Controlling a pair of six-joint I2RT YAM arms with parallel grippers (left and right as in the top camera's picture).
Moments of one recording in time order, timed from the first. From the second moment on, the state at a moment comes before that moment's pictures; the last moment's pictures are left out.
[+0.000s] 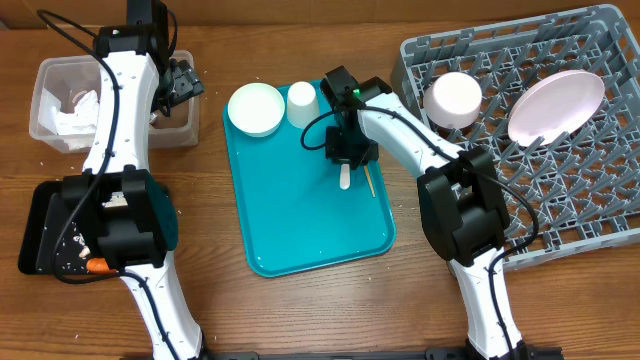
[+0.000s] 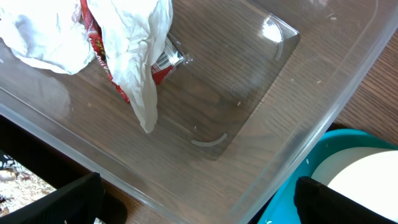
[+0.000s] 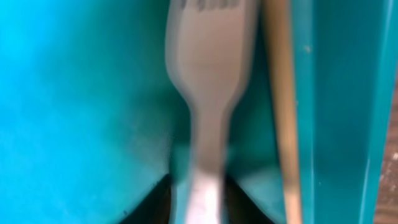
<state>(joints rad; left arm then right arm) 0.08 2.20 2.10 -1.22 -0.20 -0.53 0.50 2.34 1.90 -1.06 -0.08 0.50</state>
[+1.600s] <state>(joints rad) 0.08 2.20 2.10 -1.22 -0.20 -0.53 -0.01 2.36 2.53 -1.53 -0.32 -0.13</state>
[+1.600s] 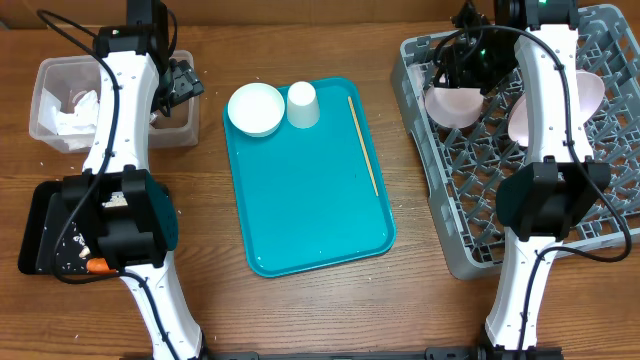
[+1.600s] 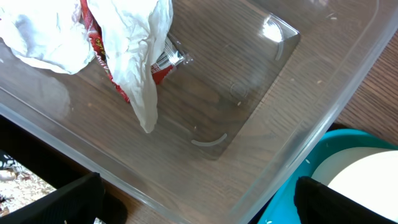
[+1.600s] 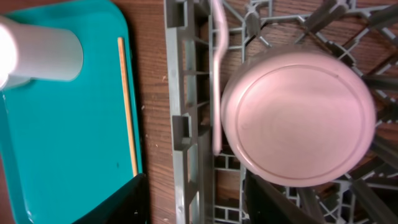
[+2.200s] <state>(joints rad) 0.08 2.20 2.10 -1.22 -0.20 -0.53 0.19 2.36 2.53 -1.62 -0.44 -0.03</state>
